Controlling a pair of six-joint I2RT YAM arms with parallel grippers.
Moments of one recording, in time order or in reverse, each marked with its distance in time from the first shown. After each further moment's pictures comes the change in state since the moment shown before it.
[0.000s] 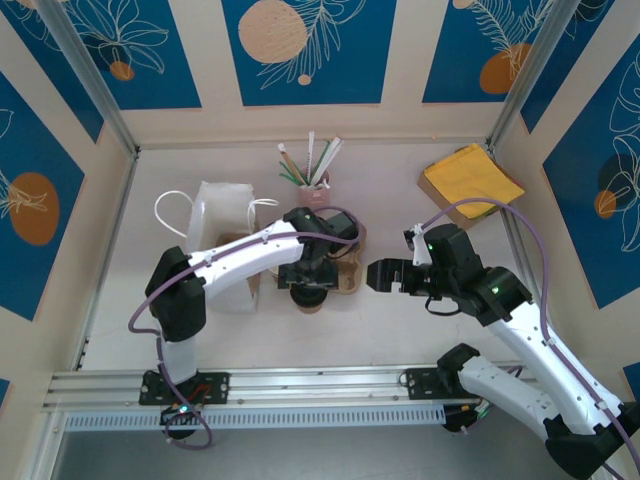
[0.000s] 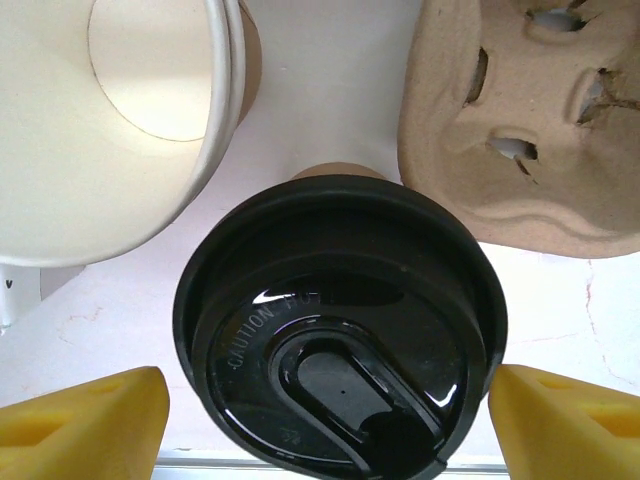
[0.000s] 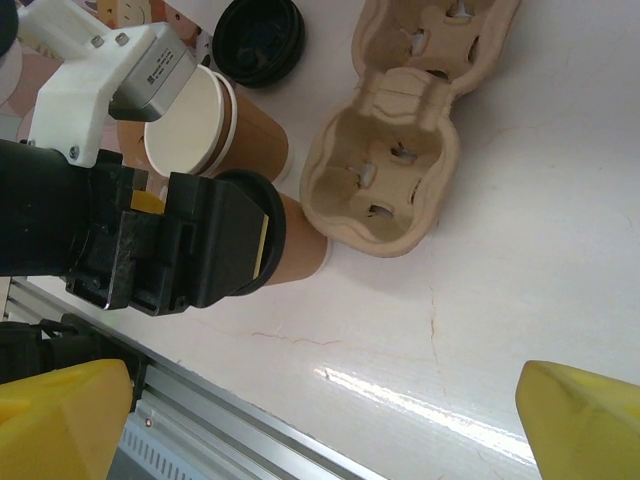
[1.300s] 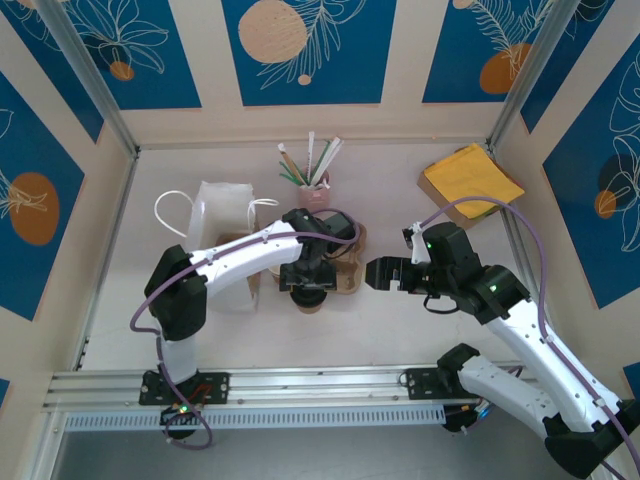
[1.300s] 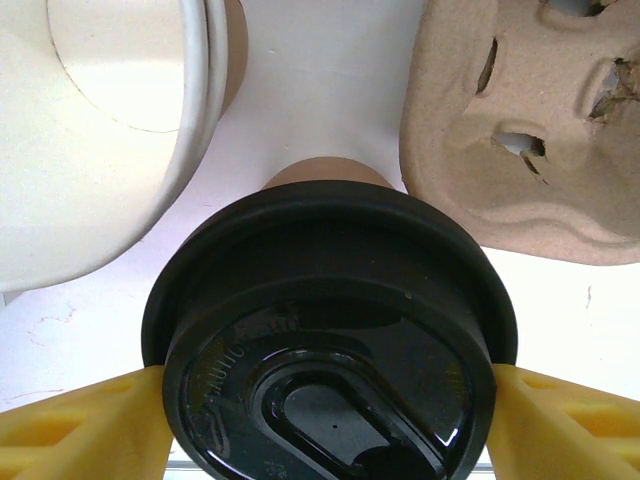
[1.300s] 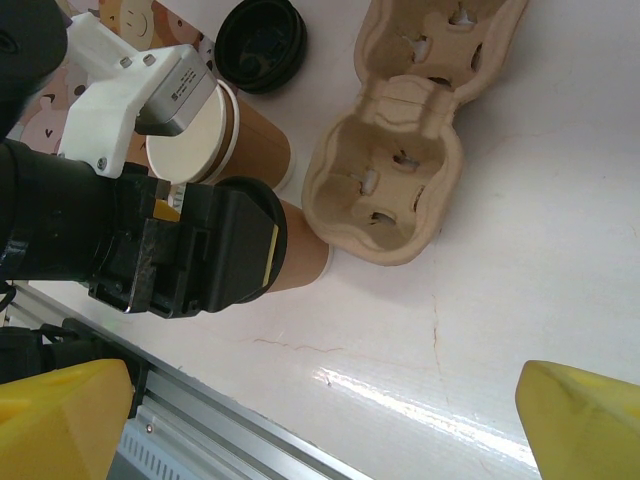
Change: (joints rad) left arm 0.019 0.000 -0.047 0.045 0.049 0.003; right arm -0.001 0.013 0.000 0.016 0.000 0.000
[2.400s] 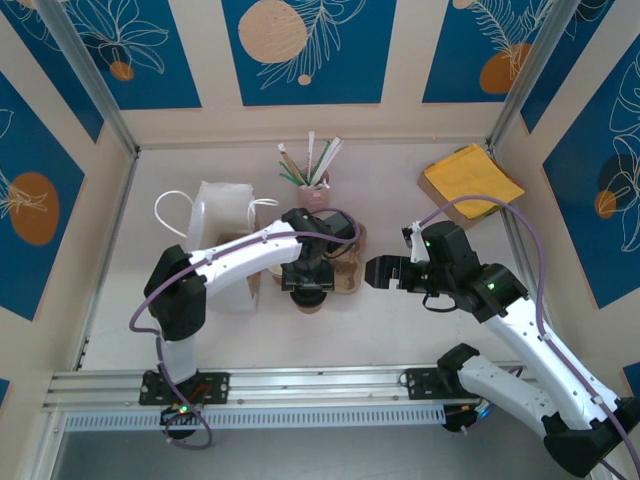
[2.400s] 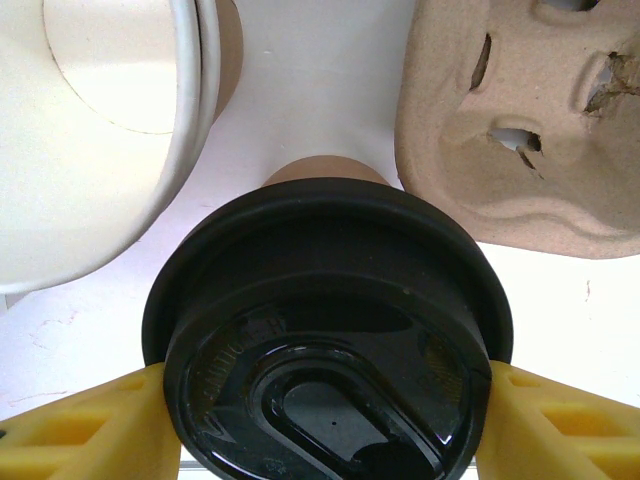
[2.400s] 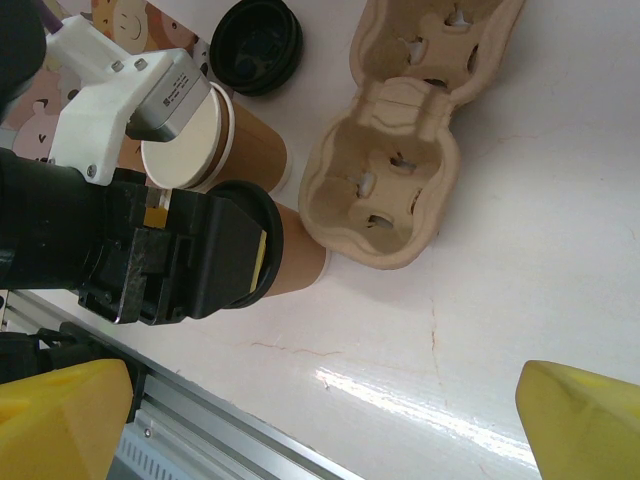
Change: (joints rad) left arm 0.001 -0.002 0.000 0.000 0.004 0.016; right arm -0.006 0.013 -0.002 0.009 0.000 0.000
